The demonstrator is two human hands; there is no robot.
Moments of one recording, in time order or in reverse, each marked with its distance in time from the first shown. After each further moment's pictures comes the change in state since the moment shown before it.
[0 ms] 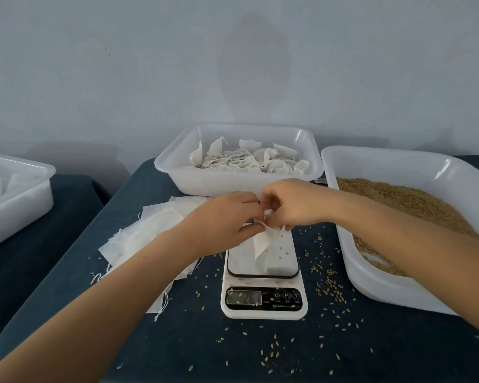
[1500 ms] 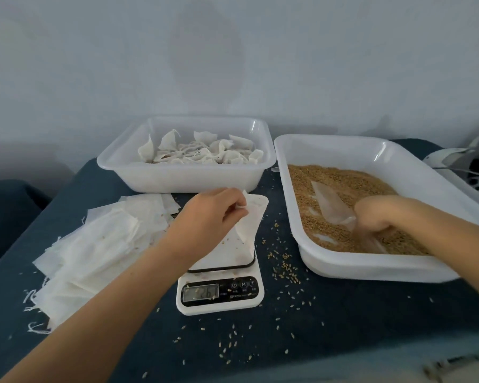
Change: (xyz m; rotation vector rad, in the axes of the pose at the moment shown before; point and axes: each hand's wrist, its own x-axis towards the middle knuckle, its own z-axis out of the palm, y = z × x) left_hand 0.022 0.028 0.042 -0.171 0.265 -0.100; right_hand -0.096 0.167 -0.034 -0.471 -0.198 0.914
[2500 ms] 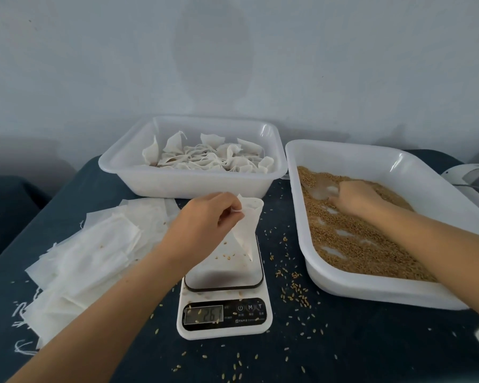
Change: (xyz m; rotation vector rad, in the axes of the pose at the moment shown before) left_hand 0.009 -0.032 0.004 -0.049 0.052 -0.114; right_hand 0.074 -0.034 -0.029 0.314 0.436 -0.016
